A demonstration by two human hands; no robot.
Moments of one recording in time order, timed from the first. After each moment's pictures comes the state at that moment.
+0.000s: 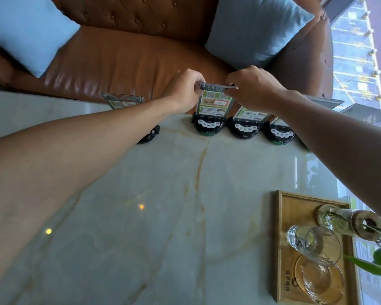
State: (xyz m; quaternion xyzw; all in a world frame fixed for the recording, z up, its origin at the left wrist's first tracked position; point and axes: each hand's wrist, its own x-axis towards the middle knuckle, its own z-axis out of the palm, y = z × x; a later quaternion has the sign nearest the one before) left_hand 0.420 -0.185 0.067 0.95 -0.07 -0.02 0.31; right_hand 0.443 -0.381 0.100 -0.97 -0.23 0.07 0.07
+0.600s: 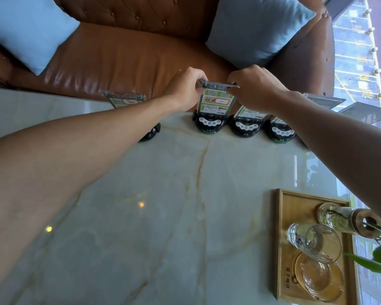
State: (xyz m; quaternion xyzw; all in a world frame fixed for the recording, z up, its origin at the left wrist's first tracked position) left_hand 0.420 -0.185 0.065 0.94 -0.06 -0.03 0.33; right_hand 0.439 -0.380 0.103 -0.97 -0.24 0.07 0.05
